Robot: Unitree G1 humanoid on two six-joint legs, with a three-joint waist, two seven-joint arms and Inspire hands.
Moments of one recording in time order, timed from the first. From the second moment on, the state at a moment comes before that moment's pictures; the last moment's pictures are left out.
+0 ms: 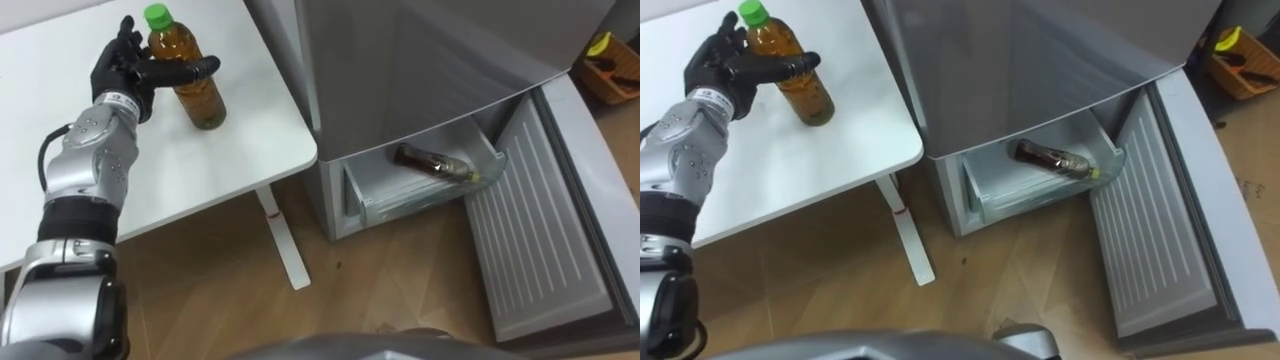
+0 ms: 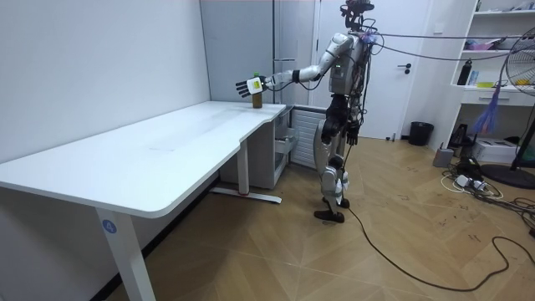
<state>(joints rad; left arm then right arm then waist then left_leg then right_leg) -0.39 0.39 0.11 0.57 -0.45 0.22 0.03 0.12 -0.31 -0.20 1.33 0.04 0.21 0.06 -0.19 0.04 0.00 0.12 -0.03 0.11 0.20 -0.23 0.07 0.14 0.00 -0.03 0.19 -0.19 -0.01</state>
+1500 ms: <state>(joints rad) -0.40 0.39 0.07 0.58 -0.48 0.24 0.02 0.12 -0.31 -0.20 1.31 0.04 0.21 0.07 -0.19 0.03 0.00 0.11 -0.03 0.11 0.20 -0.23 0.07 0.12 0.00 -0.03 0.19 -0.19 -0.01</state>
